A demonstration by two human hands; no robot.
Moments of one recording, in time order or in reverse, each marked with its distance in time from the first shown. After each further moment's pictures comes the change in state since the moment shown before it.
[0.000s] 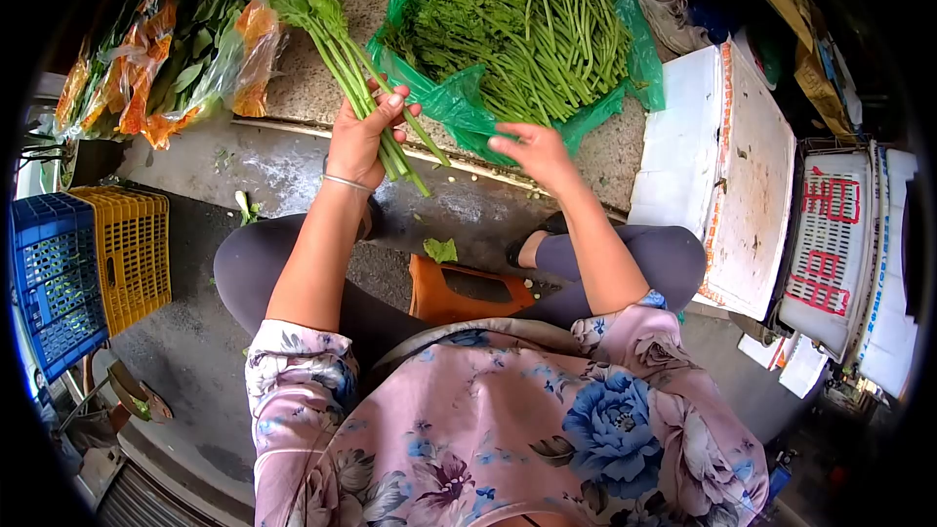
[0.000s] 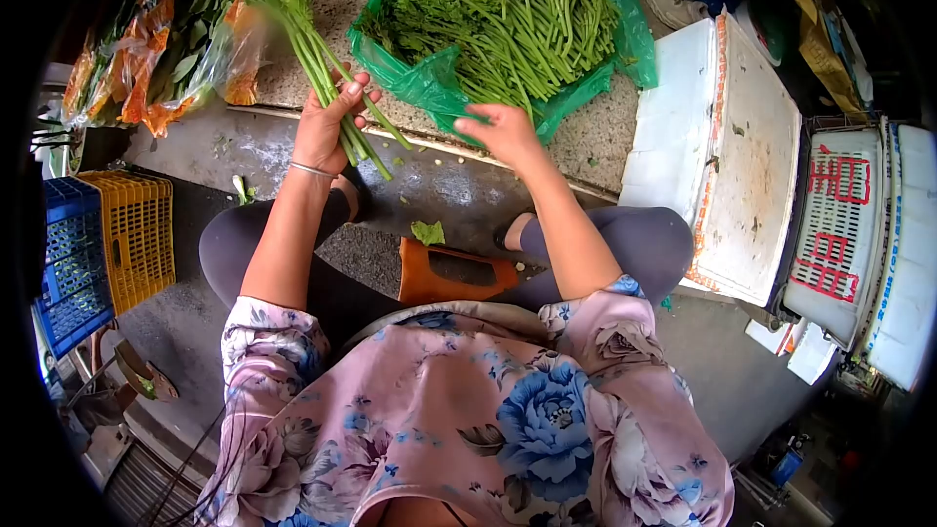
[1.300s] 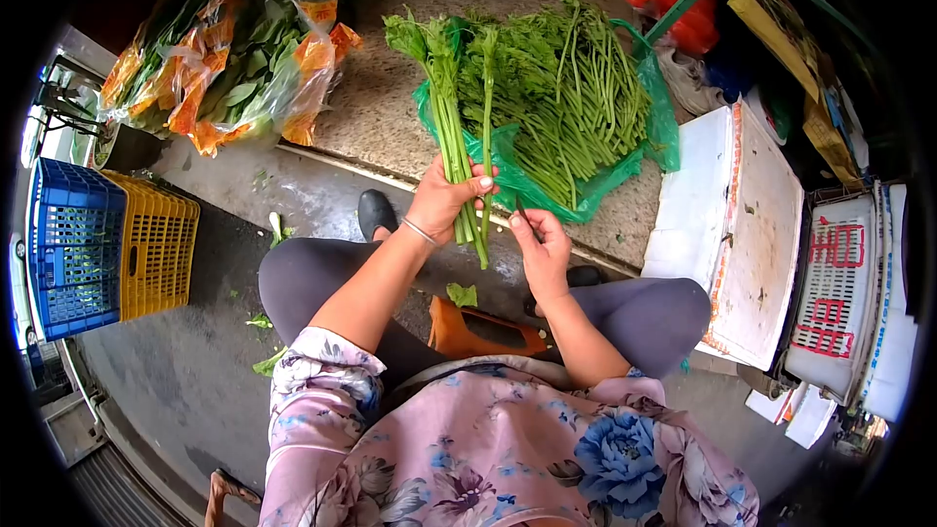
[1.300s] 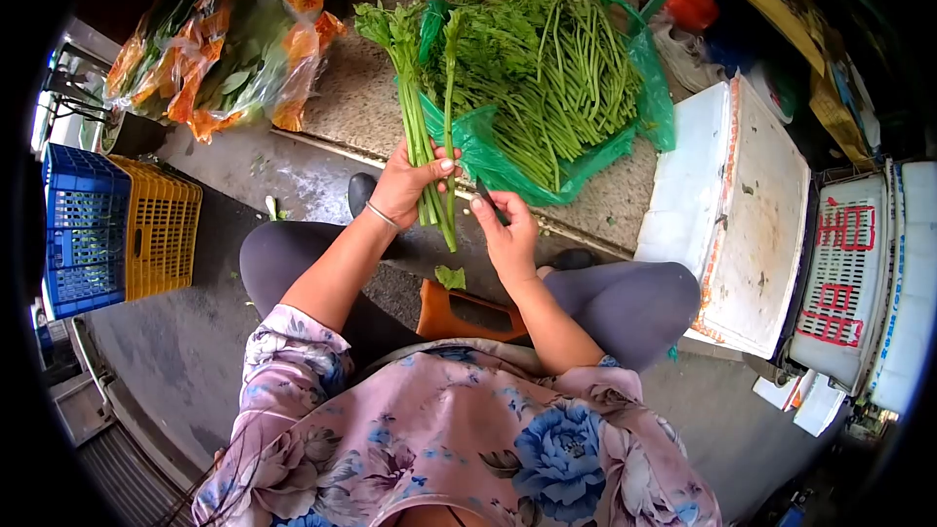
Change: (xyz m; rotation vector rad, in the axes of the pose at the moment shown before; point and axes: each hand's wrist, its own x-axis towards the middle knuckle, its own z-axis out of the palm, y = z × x) left_hand -0.016 -0.023 0.024 -0.046 -0.225 -0.099; right_hand -0.070 -0.036 0.063 0.482 0.380 -0.301
